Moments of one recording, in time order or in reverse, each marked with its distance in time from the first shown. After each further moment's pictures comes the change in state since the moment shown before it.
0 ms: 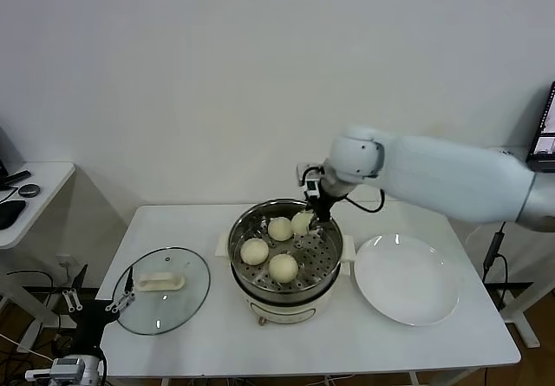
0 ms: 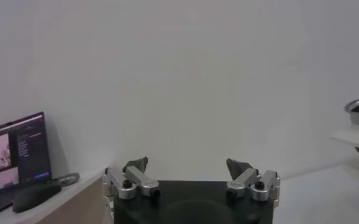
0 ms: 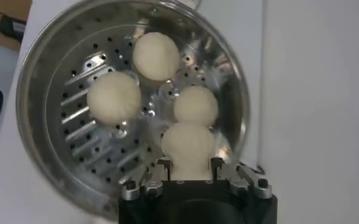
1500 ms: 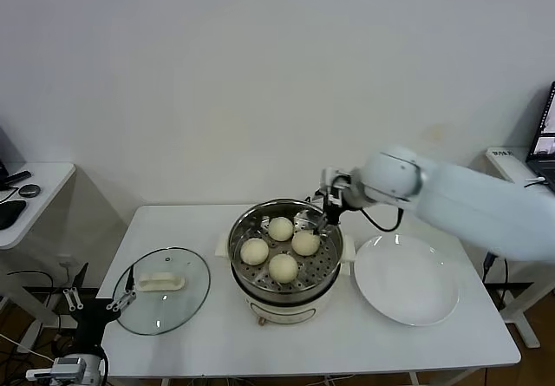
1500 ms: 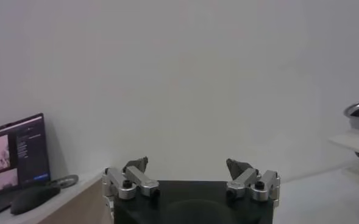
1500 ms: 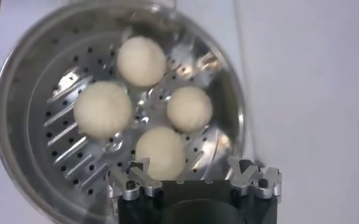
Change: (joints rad) left arm 0.000 -0.011 0.002 -0.012 0.004 -0.006 -0.001; right arm -0.322 -0.315 0.410 0.243 0.049 0.071 0.344
